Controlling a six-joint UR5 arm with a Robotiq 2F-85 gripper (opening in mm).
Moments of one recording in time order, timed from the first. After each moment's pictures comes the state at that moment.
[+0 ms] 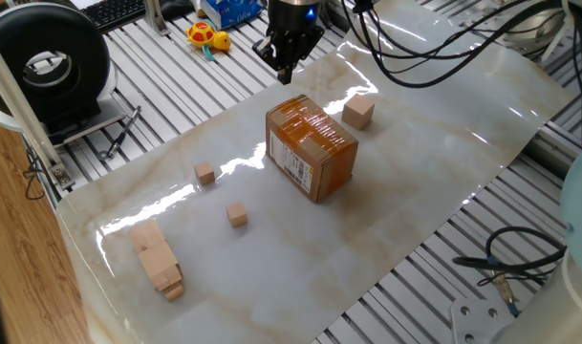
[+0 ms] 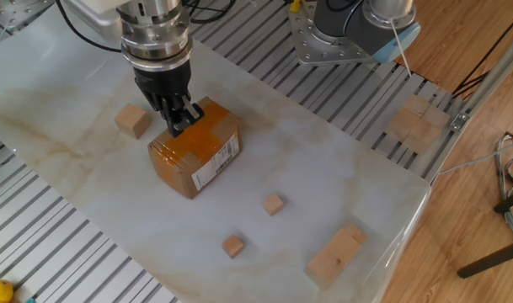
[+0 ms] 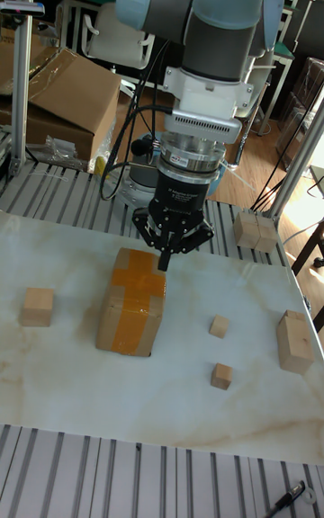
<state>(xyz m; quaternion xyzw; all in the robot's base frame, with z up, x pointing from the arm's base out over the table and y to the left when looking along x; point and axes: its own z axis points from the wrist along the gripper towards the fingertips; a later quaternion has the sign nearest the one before) 0.574 0.016 0.200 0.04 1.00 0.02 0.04</state>
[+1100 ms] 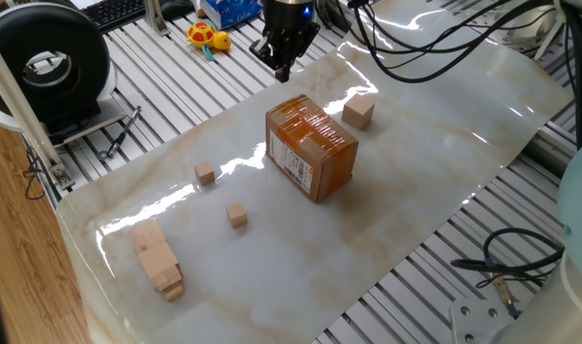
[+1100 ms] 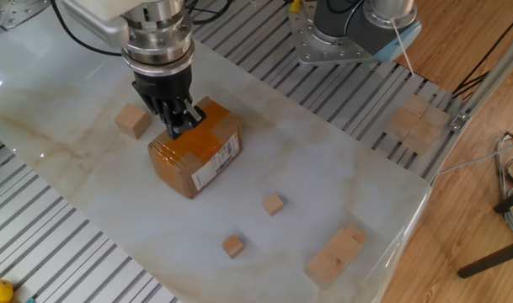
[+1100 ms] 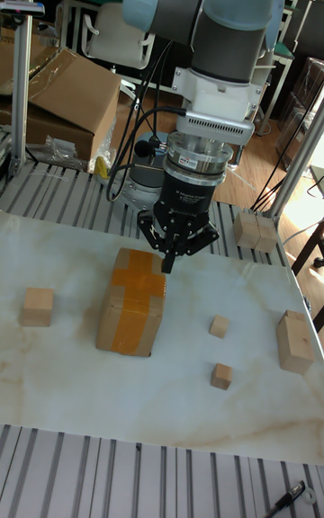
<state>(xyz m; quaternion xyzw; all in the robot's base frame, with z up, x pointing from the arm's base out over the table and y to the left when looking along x) 0.582 0.021 0.201 0.01 1.00 0.02 0.05</state>
